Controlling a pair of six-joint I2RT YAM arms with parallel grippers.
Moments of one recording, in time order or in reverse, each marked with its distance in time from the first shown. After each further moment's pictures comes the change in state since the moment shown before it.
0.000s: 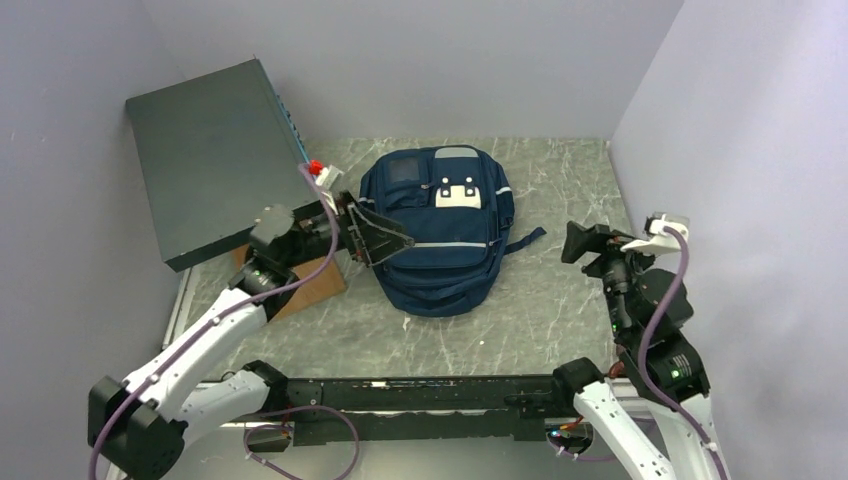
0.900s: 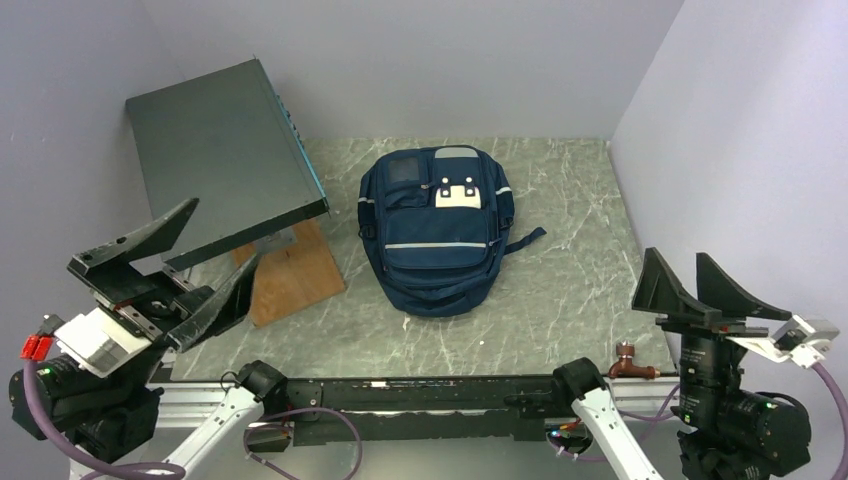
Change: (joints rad) left arm 0.000 -0.646 0.391 -0.372 -0.388 0.906; right arm 0.000 -0.279 0.208 0.045 -0.034 -0.071
